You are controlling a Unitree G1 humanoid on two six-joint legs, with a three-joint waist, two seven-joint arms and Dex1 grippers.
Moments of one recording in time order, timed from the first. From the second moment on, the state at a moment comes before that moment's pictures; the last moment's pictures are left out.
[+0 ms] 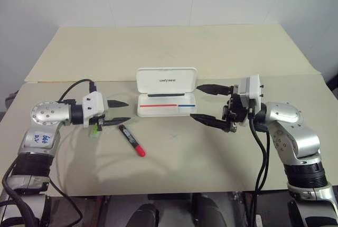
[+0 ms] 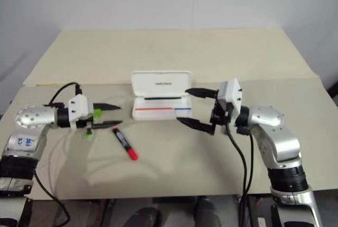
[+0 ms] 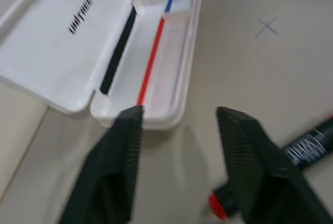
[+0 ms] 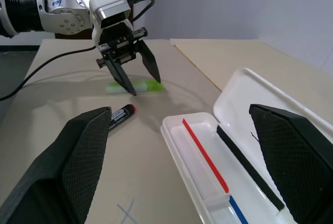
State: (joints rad) left arm -0.55 0.78 0.00 0.31 -0.23 -0.16 -1.18; right arm -0.47 -0.56 -0.02 -0.19 0.53 0.30 1.07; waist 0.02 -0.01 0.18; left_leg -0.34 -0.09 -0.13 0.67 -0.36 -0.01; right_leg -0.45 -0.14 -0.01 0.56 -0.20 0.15
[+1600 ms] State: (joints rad) left arm -0.81 0.61 -0.20 0.66 0.05 -0.24 -1.18; right arm -0.45 -0.54 -0.01 -0.23 0.51 0.28 1.01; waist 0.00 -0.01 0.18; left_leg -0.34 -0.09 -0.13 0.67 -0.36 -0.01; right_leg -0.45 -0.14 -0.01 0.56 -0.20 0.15
